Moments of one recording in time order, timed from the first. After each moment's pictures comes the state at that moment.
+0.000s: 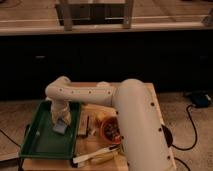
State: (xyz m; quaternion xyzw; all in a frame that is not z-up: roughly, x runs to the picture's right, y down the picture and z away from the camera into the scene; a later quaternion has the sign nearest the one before) arm -0.295 0.203 0.821 -0.26 -0.38 -0.61 0.65
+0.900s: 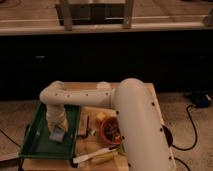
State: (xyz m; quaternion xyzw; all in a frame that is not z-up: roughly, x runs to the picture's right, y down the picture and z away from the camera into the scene) arm -0.235 0.218 0.802 -0.27 -0.37 -0.60 0.66
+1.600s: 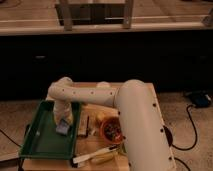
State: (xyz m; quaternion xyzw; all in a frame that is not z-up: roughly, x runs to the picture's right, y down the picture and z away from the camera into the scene) arm -0.282 0.199 0.836 -0.25 -0.38 -0.61 0.65
